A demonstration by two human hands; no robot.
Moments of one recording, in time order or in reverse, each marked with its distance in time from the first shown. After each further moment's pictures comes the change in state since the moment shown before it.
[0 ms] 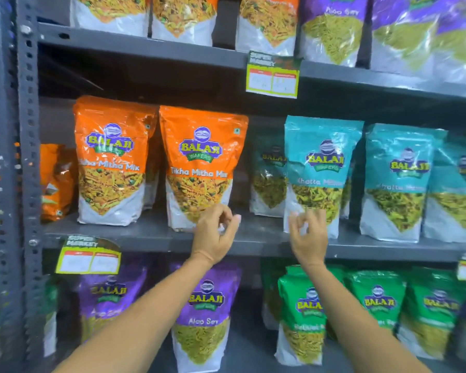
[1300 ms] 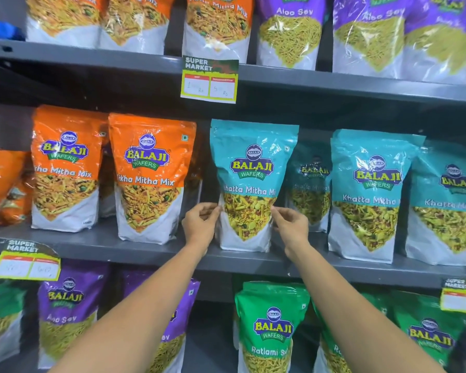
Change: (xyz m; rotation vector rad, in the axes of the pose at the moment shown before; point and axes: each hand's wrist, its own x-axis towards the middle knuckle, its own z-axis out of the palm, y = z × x) left_hand 0.040 0.012 0.121 -0.119 0.235 -0.629; right_hand 0.077 0.086 -0.010 0.587 -0.409 0.826
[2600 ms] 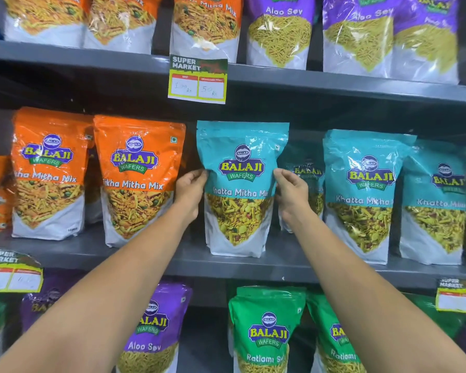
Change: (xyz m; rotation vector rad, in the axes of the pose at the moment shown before) left_hand 0.071 0.051 0.015 -0.374 -0.161 -0.185; right_hand 0.035 -0.070 0.009 0.351 -0.034 -0.048
